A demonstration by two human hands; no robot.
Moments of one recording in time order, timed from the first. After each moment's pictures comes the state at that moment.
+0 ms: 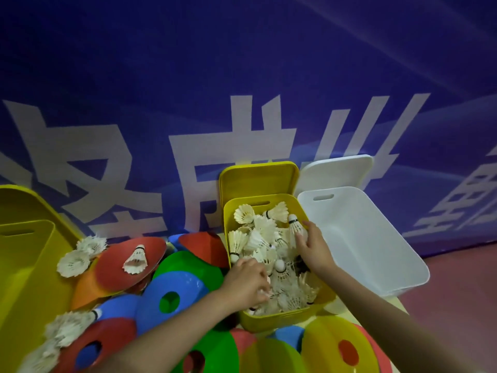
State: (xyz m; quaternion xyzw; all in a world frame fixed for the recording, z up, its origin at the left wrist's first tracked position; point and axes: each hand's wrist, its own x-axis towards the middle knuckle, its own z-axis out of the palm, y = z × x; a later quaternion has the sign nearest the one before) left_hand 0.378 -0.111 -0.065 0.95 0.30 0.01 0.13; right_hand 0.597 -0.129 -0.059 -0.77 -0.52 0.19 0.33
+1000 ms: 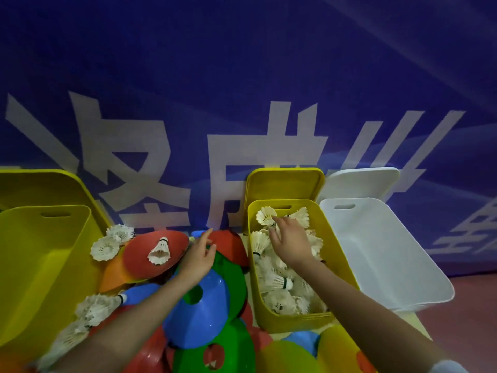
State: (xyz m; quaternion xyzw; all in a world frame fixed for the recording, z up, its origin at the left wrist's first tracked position) left_hand 0.254 -0.048 -0.083 0.69 0.58 0.26 0.35; right_hand 0.498 -0.085 -0.029 -0.71 -0.67 0.05 0.20
